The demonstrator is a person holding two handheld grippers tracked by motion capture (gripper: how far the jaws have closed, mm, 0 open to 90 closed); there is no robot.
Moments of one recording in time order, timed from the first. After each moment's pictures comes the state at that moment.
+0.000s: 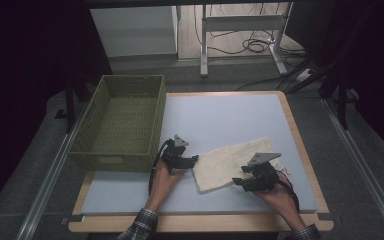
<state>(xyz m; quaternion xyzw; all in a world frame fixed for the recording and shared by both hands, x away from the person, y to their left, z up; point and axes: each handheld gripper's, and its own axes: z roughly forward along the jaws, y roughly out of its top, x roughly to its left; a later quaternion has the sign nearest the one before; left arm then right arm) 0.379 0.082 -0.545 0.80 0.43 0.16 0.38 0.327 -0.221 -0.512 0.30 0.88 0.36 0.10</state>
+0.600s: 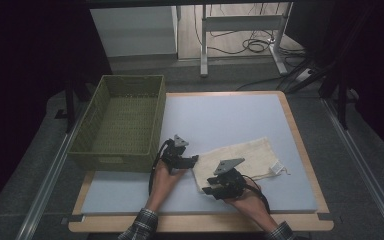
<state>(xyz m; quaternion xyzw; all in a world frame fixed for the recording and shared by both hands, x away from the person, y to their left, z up) 0.379 0.083 -0.545 0.81 0.43 0.16 0.37 0.308 -0.134 -0.520 0.23 0.90 0.37 0.03</state>
